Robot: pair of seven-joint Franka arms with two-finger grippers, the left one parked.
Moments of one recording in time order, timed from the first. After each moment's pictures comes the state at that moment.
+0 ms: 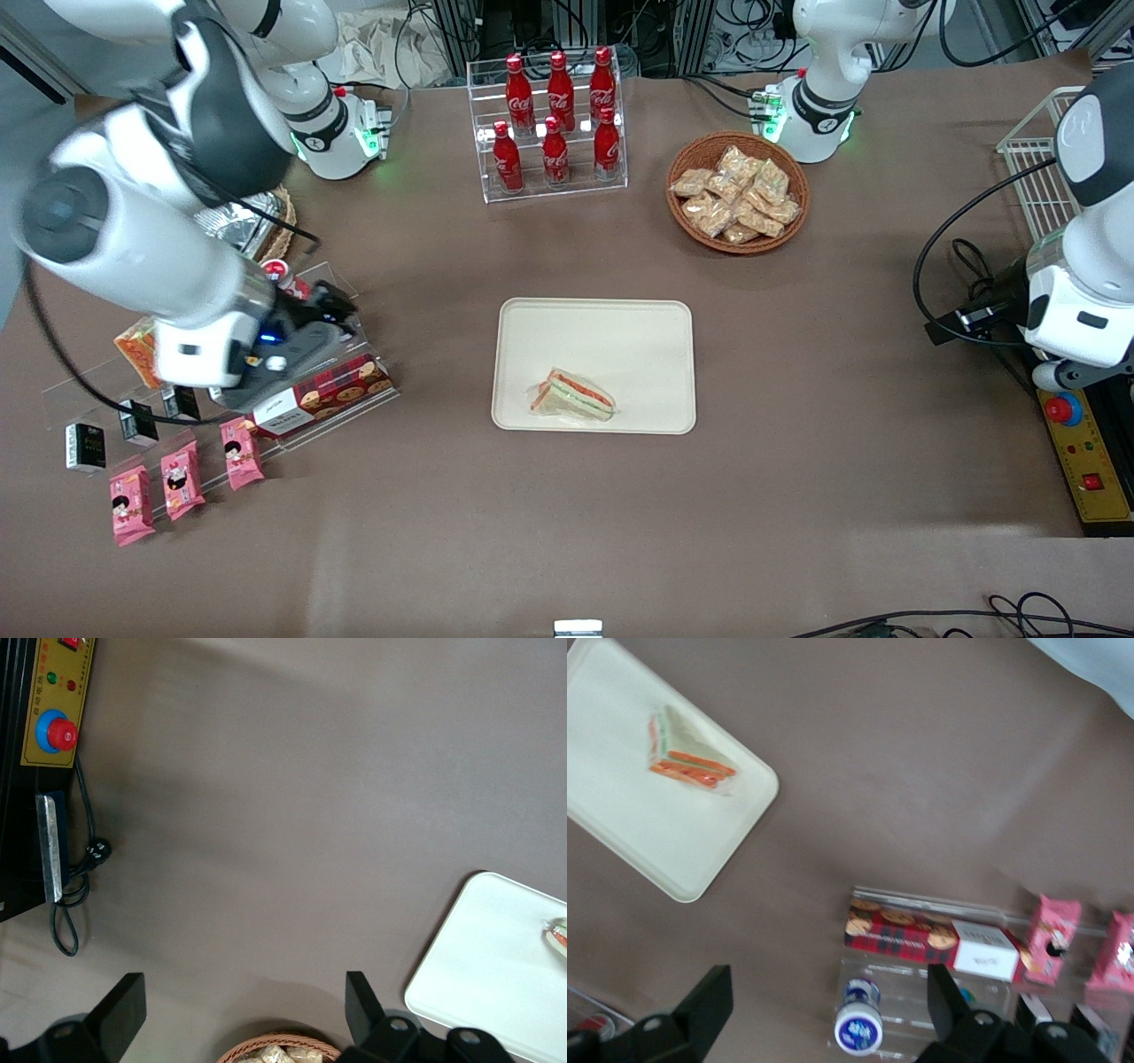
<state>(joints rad) 0.09 0.27 0.20 -1.37 0.01 1.63 -0.28</state>
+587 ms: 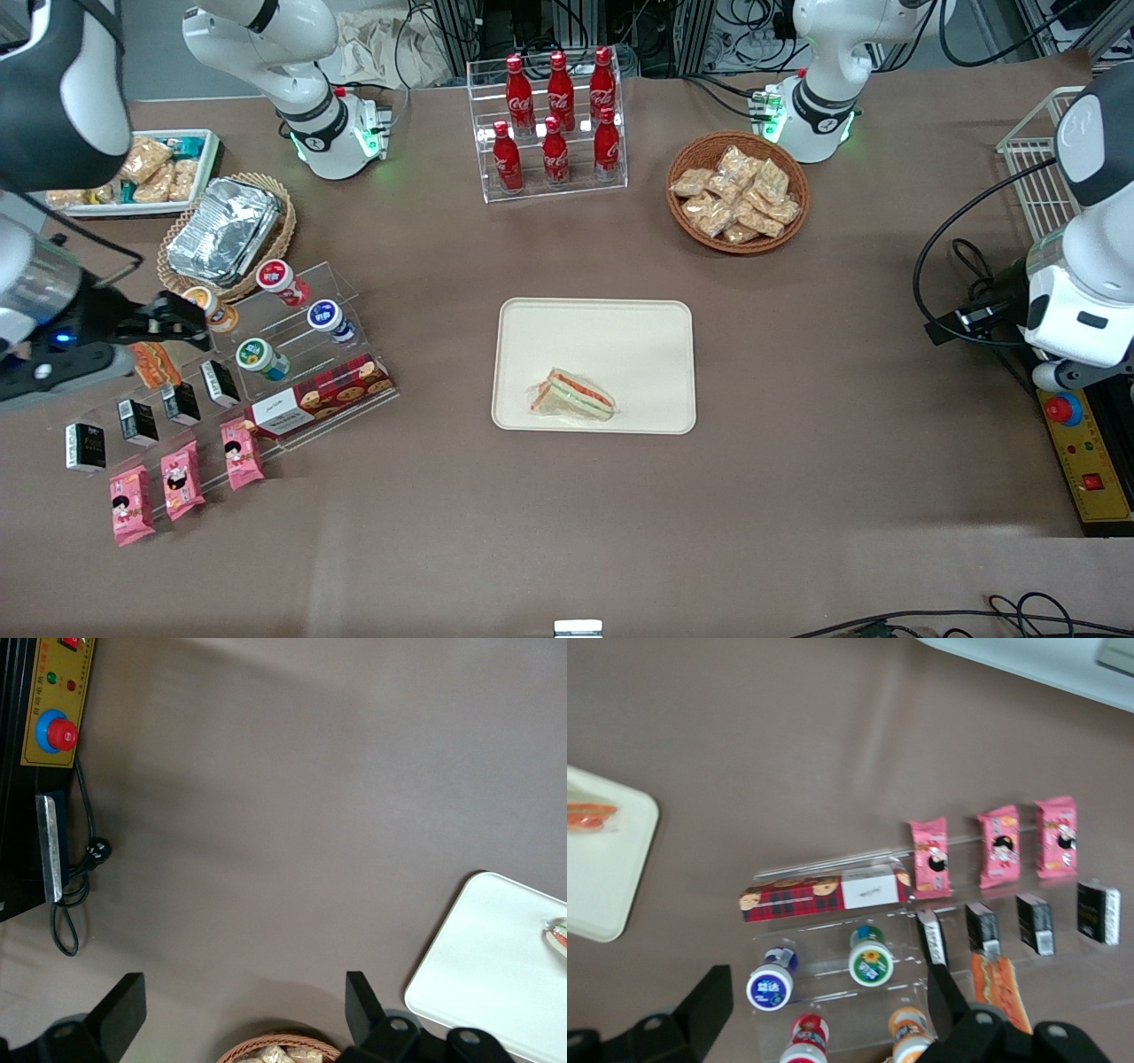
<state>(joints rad) 0.07 0.20 -0.03 -1.38 0.01 1.63 -0.22</state>
